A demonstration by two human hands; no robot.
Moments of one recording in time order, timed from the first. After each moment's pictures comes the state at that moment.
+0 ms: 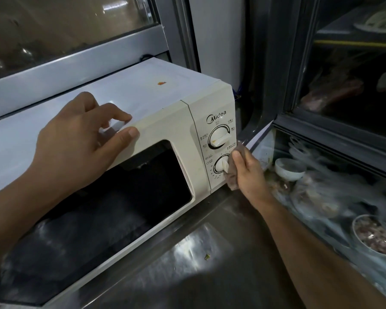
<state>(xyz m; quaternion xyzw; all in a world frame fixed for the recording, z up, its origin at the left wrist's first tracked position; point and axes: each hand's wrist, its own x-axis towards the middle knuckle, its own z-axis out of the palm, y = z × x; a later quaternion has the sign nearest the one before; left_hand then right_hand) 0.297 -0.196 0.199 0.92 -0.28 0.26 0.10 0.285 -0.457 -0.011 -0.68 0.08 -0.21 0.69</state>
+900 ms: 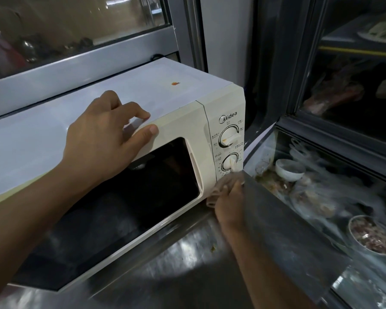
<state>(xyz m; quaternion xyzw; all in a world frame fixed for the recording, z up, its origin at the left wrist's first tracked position) 0.294 -0.198 0.199 0.92 -0.27 0.27 0.09 0.249 -0.366 -0.008 -0.66 0.31 -0.15 0.67</state>
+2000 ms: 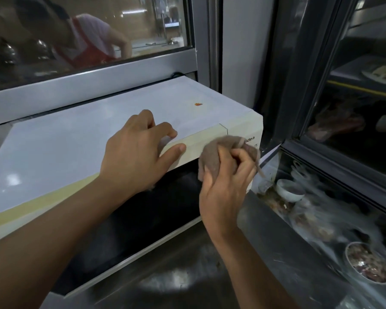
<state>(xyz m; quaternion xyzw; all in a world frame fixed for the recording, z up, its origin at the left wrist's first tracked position) 0.296 -0.197 0.196 0.91 -0.27 0.28 0.11 0.253 -0.324 0.091 -0.77 0.14 -0.51 0.35</state>
